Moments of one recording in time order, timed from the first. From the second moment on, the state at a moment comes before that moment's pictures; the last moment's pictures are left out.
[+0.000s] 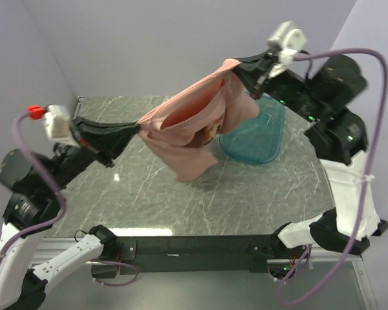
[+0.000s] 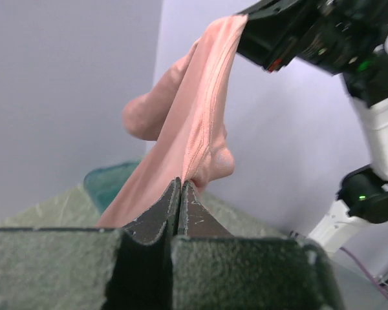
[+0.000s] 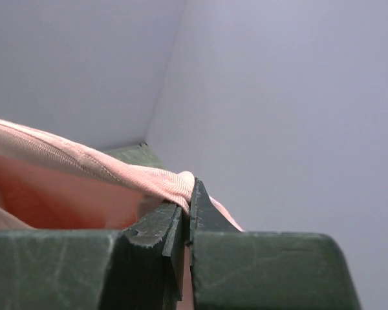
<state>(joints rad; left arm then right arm) -0.57 0.74 1.35 -0.26 0.30 -0.33 0.58 1.39 2.20 -0.61 -0.33 -0.31</state>
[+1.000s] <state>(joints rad) -0.57 0.23 0.73 -0.95 -0.53 -1.16 0.84 2.08 2.04 -0.50 -0.10 -0.20</state>
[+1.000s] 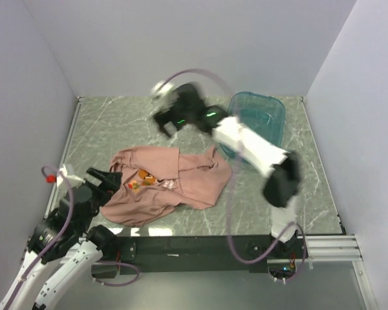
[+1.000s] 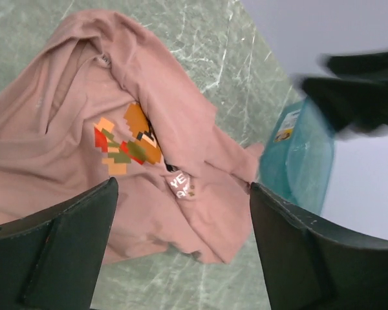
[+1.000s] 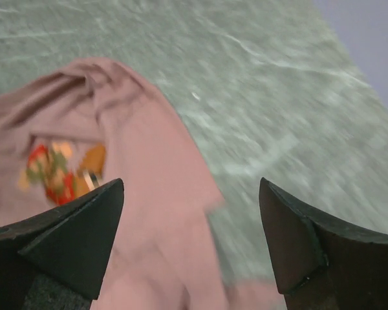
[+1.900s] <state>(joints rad) -0.57 0.49 0.68 -0.41 -0.37 -0.27 0.25 1.79 1.54 -0.55 -0.10 0.23</state>
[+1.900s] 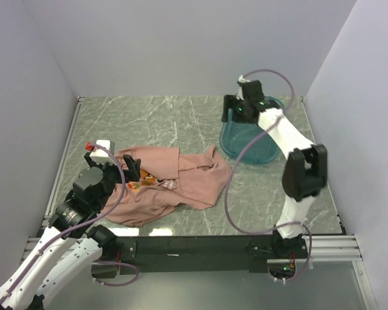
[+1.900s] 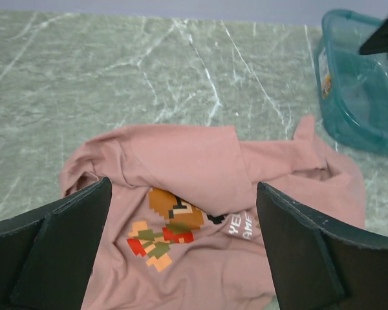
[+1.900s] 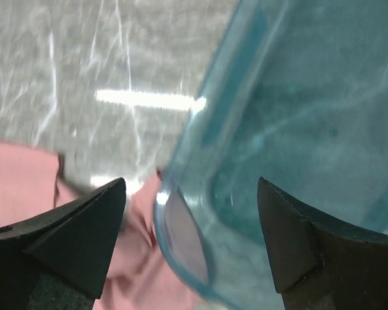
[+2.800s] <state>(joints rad) -0.57 0.49 0.67 -0.40 -0.43 -0.26 0.38 2.19 1.77 -0.59 0.38 0.25</state>
